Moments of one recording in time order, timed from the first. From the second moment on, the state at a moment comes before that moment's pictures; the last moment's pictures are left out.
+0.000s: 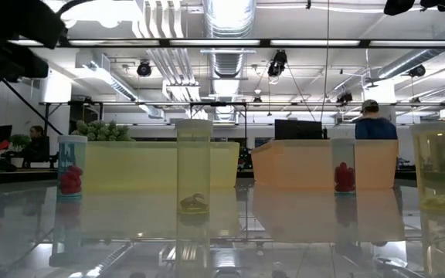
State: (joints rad) left arm -0.59 1.42 1.01 -1.10 0.00 -0.72; right arm 0.22 0.29 0.32 0.19 0.07 -0.40
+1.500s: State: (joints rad) left arm -0.03 1.95 1.80 -0.52 -0.25 -0.04; right arm 0.22 0.29 0.55 -0.32 0.11 -0.18
